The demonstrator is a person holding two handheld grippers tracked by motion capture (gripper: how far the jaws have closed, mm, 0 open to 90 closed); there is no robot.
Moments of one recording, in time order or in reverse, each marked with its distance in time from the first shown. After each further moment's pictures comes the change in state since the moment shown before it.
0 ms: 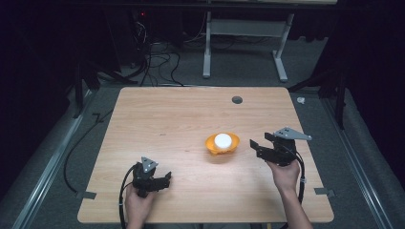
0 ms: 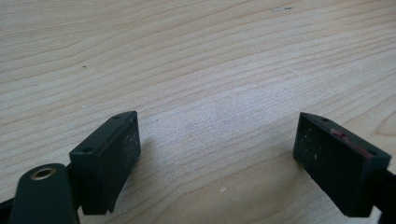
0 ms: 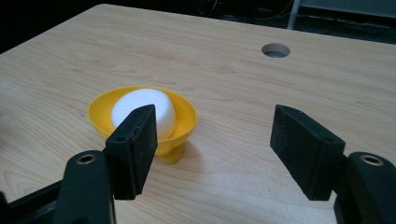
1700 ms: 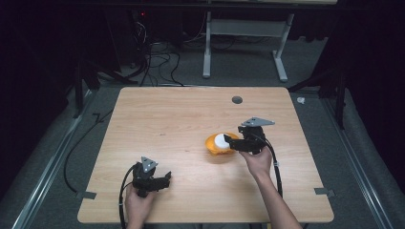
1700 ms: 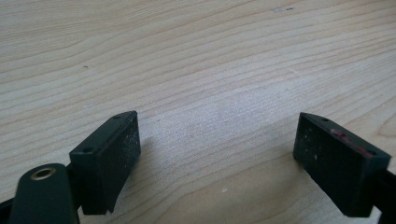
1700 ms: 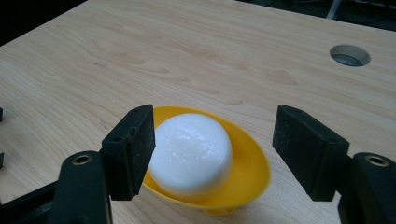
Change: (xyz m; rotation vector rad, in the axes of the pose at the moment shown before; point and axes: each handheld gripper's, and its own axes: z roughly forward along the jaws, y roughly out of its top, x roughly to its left) left arm 0.000 0.000 0.000 -0.002 0.003 -0.003; right arm 0.039 0.026 0.072 0.087 0.091 -0.050
